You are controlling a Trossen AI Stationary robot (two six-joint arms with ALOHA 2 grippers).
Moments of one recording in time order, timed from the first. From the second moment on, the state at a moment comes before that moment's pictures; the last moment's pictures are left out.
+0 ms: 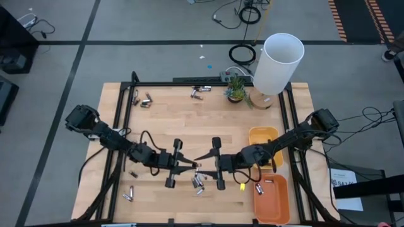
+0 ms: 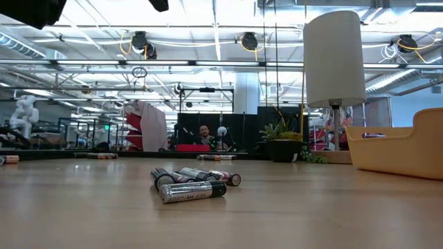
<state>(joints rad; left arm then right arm) -0.46 1.55 0.61 1.20 -0.25 0.14 0.39 1.69 0.97 0.90 0.26 -0.18</state>
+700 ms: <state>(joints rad) -0.46 1.52 0.61 1.07 -0.39 0.14 0.44 1.56 0.97 0.64 0.49 -0.23</state>
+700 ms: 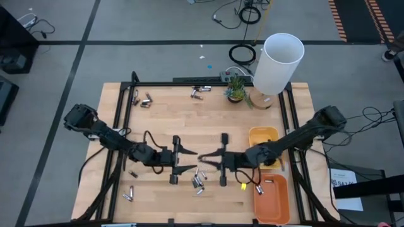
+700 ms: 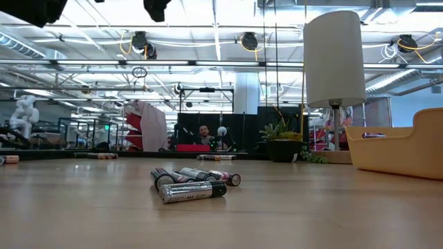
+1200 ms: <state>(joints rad) -0.47 1.30 0.61 0.15 -0.76 -0.02 0.44 1.27 0.97 -0.88 0.61 0.89</state>
